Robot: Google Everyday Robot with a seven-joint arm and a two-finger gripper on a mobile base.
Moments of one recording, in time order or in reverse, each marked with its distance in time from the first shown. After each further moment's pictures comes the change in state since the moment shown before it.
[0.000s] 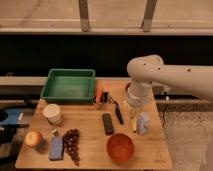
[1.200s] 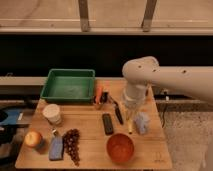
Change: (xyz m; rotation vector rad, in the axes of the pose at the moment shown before) arm 0.023 0.031 0.034 0.016 0.049 -0.024
